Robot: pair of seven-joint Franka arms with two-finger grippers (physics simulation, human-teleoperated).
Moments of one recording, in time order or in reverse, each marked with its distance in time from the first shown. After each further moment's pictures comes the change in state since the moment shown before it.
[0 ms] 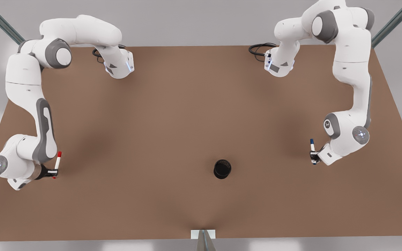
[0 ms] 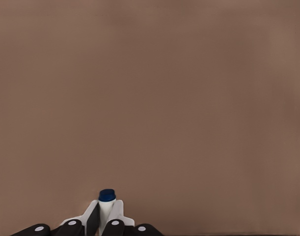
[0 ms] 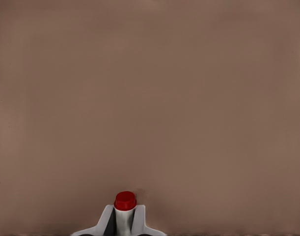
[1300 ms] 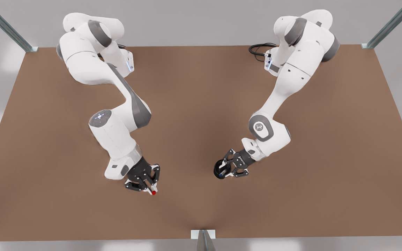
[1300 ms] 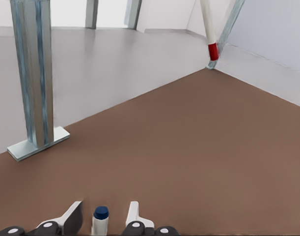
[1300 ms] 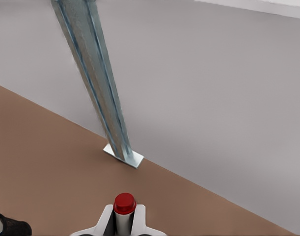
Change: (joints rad) left arm -0.288 0.226 -0.301 0.253 -1.234 0.347 1.312; right arm 0.639 -0.098 0.127 0.213 0.033 0.365 0.231
